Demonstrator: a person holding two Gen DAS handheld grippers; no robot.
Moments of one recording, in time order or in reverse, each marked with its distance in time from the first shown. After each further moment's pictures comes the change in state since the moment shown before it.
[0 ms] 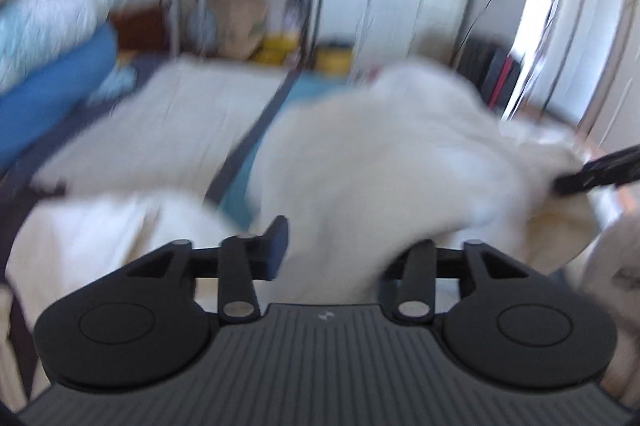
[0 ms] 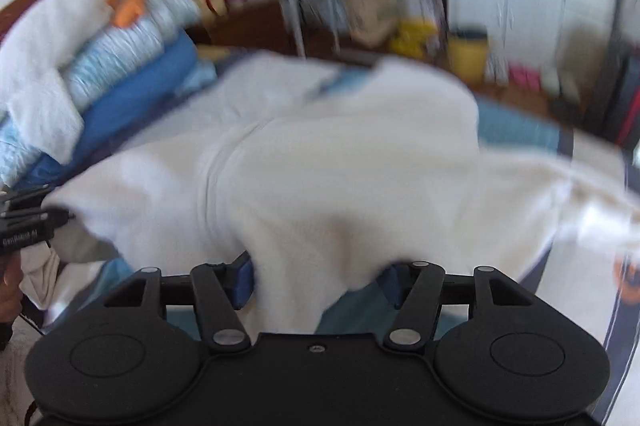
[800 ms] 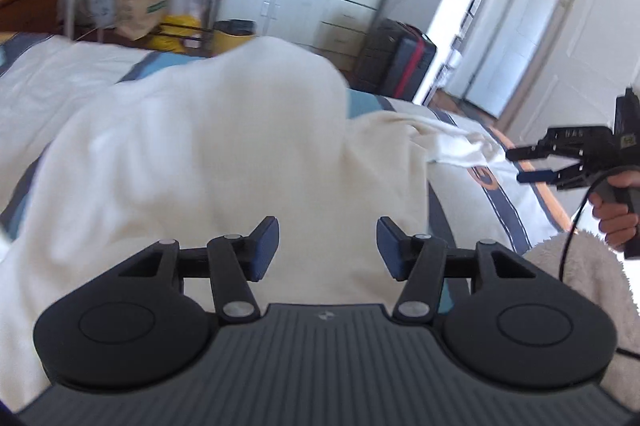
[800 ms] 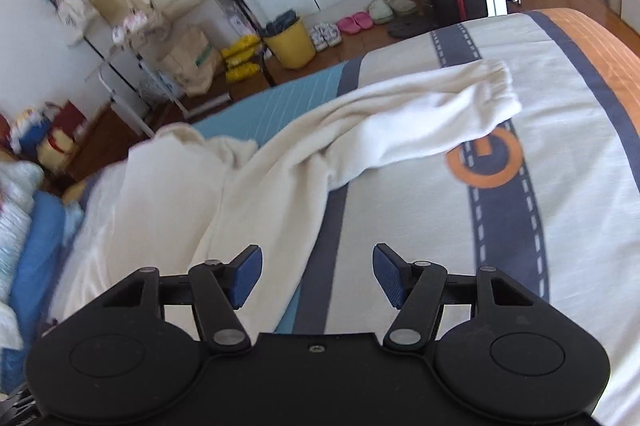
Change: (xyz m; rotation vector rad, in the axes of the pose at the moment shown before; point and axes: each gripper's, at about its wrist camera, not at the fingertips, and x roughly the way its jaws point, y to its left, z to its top) left arm 0.094 -0.139 0.030 0.063 -0.029 -0.306; right arm -0.041 -0.222 -0.039 0.544 -0.229 -0.130
